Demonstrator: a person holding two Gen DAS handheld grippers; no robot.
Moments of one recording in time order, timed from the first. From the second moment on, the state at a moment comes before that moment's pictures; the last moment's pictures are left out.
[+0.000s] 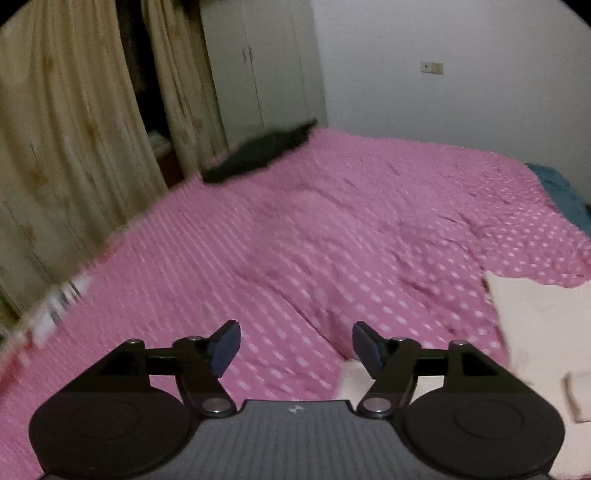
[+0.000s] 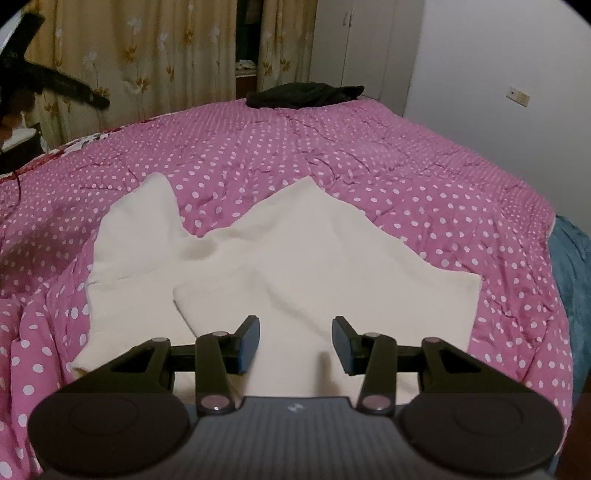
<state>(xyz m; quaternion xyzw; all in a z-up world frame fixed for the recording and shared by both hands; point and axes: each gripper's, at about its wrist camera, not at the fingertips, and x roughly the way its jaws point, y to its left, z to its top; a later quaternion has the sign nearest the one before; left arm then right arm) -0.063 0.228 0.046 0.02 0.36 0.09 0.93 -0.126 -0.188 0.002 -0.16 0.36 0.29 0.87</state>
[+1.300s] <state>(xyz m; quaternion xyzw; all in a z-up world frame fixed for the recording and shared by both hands) -0.058 0.249 -0.062 -0.26 0.37 0.16 0.88 -0.127 -0.193 0.007 -0.15 0.35 0.28 0.88</state>
